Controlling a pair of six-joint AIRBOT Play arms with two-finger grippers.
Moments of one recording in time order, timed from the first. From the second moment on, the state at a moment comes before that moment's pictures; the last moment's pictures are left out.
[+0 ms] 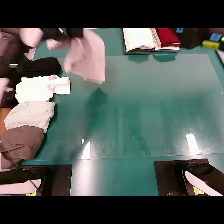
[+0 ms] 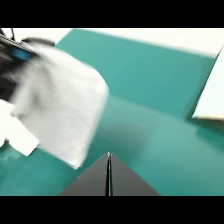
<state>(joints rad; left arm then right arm) -0.42 -1.39 1.84 1.63 -0.76 -1.65 0.24 -0.92 1.52 -1.19 0.93 1.39</state>
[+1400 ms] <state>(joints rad) -0.35 -1.29 1.00 1.05 -0.96 -1.45 0.24 -1.02 1.81 -1.30 1.18 1.40</state>
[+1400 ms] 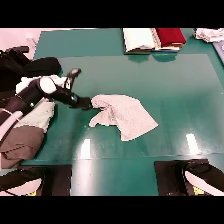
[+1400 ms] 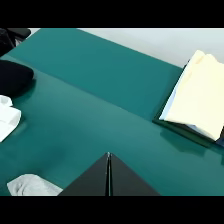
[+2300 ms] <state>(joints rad) -0.46 -1.29 0.81 0.91 -0.73 -1.33 0.24 -1.02 1.73 -1.30 1.19 1.42</state>
